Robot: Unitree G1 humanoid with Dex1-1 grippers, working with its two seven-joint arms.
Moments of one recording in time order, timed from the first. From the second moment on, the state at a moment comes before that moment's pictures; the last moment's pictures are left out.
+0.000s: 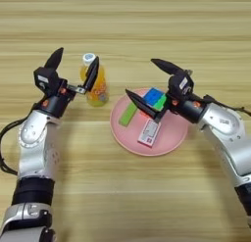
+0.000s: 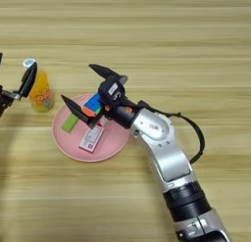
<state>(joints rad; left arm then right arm) -0.25 0.17 0.17 0.30 -0.36 -0.41 -0.56 -0.27 -0.20 0.23 -0.07 0.15 -0.03 0.59</state>
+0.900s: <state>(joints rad) -0.23 0.17 0.20 0.27 -0.40 -0.36 -0.54 -0.33 -0.19 0.20 0.25 0.14 0.01 0.64</state>
